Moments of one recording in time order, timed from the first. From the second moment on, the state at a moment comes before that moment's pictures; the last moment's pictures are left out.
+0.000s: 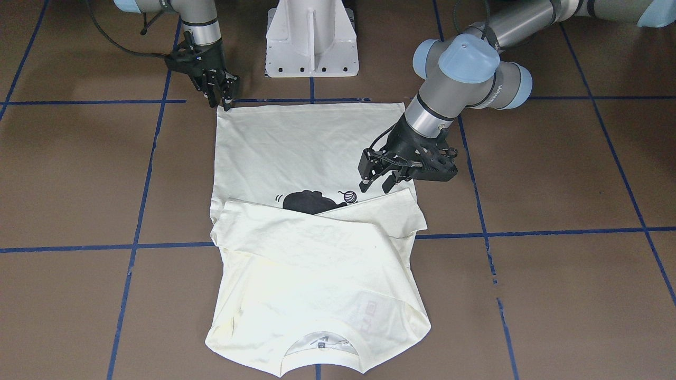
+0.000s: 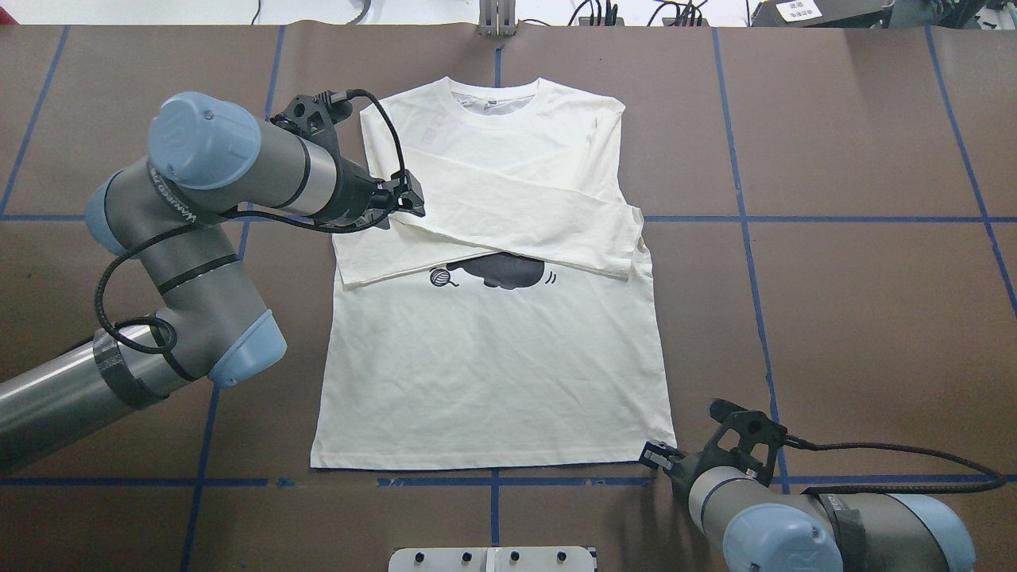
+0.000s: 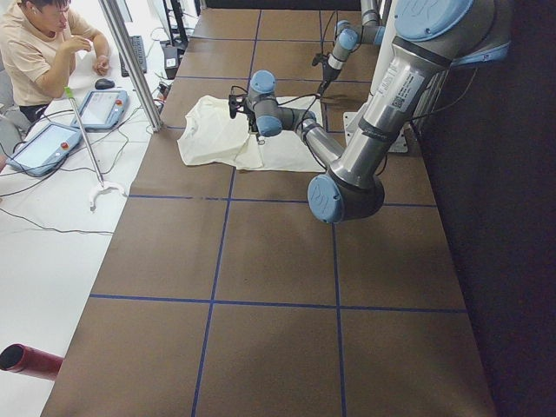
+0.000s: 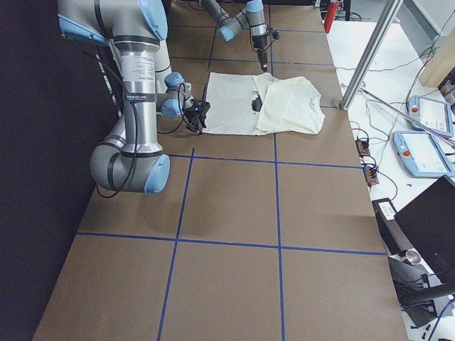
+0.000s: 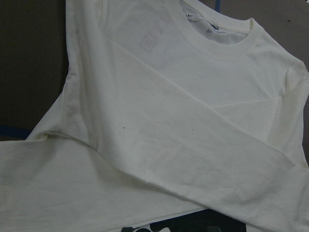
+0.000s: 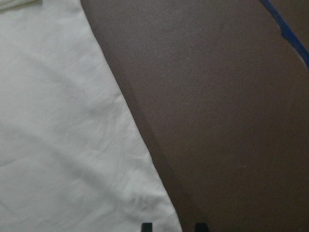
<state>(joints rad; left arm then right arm) -0.70 -2.13 -1.62 -2.15 -1.95 -1.44 0.05 -1.50 2.09 -1.40 1.27 1.98</state>
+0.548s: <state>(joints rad) -0.70 -2.11 -1.65 -2.12 -1.94 -1.48 0.05 -1.50 2.10 -1.40 1.28 1.98</state>
